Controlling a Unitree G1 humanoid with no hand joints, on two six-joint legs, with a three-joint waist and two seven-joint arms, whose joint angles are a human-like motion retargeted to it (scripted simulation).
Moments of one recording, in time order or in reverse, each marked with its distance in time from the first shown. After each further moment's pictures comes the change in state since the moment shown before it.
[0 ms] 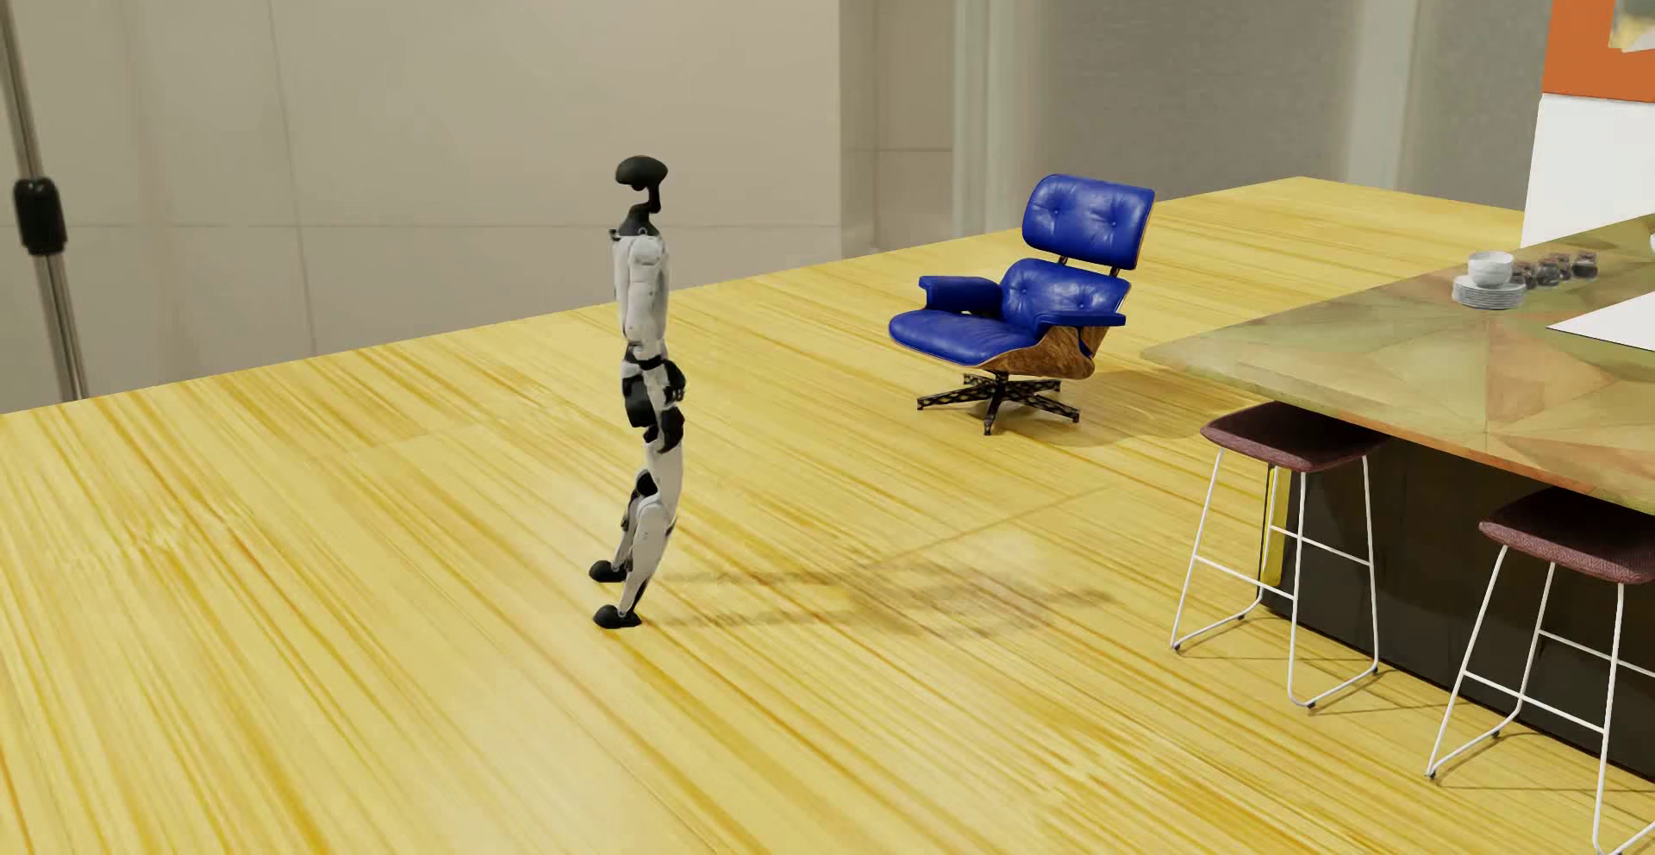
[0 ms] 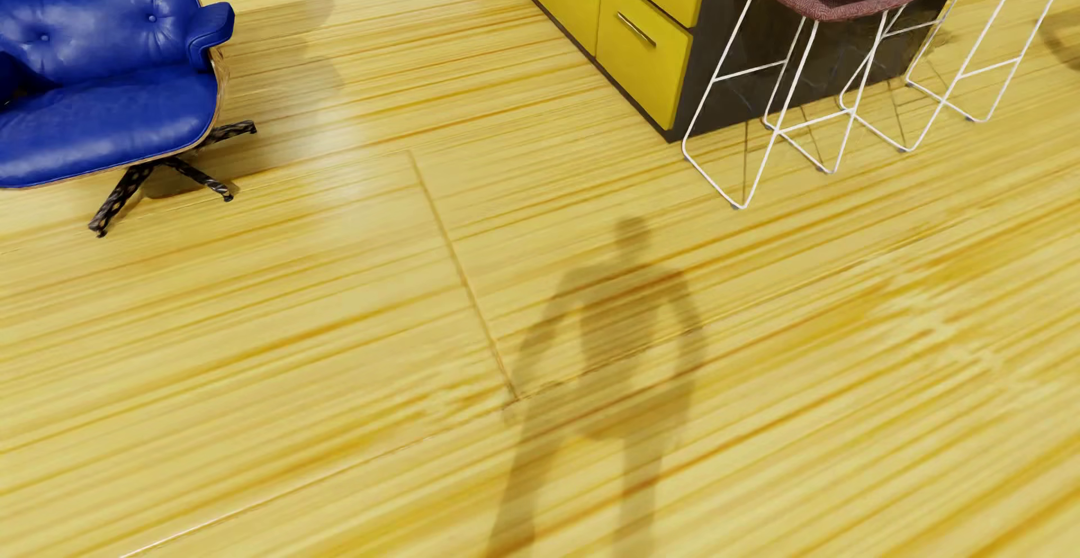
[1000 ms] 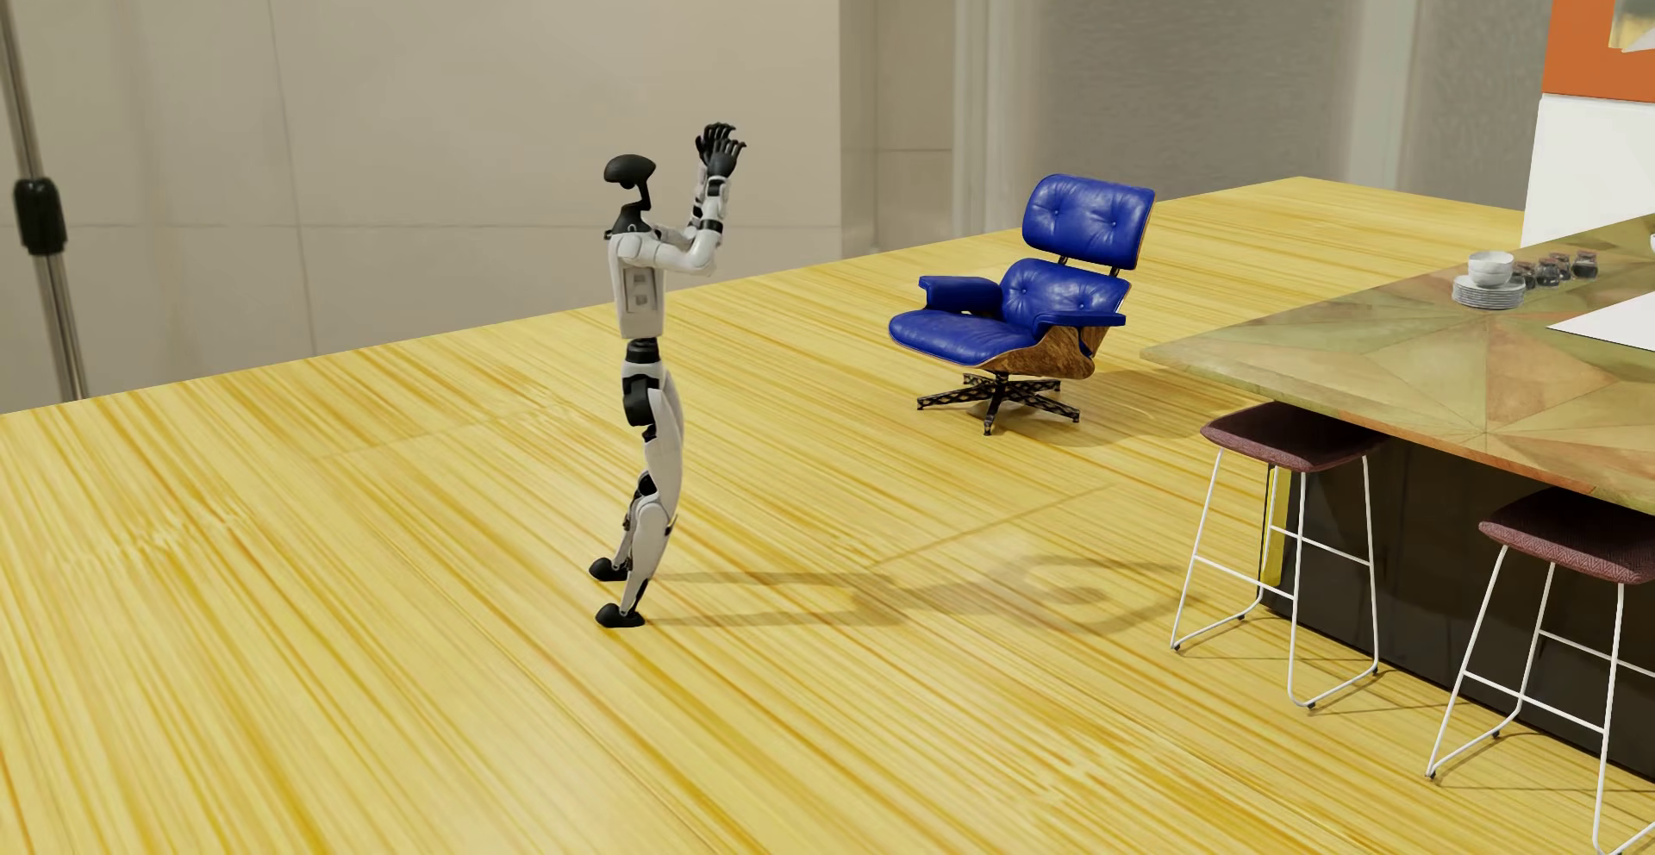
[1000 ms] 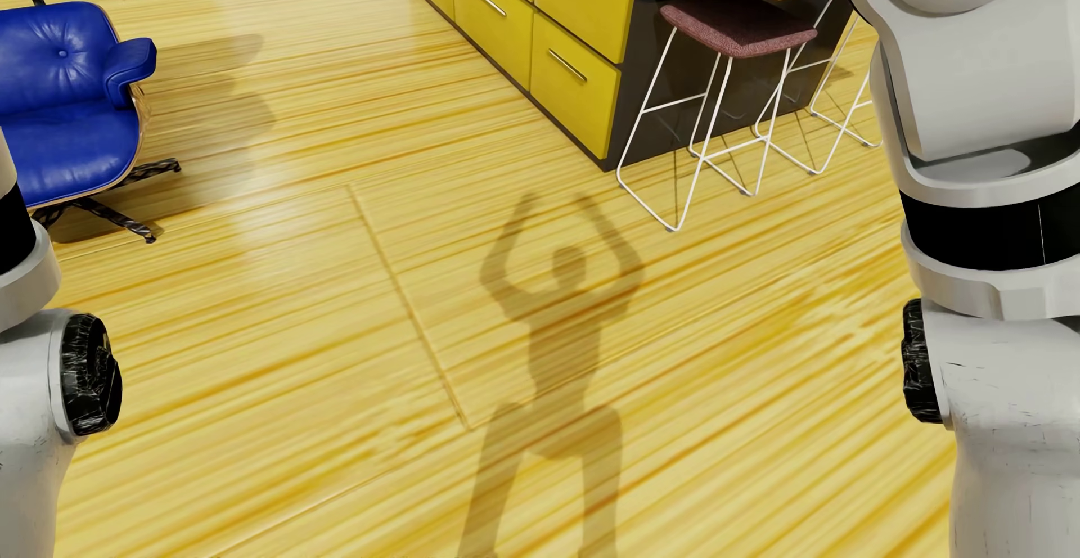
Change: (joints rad) body 0.073 0.037 -0.036 0.035 0.033 -0.019 0.000 0.000 -0.021 -0.002 -0.016 -1.241 -1.373 0.027 -0.003 0.287 -0.301 0.000 0.000 0.777 -0.580 -1.115 -1.133 0.000 0.000 0.000 0.000 0.000 0.000
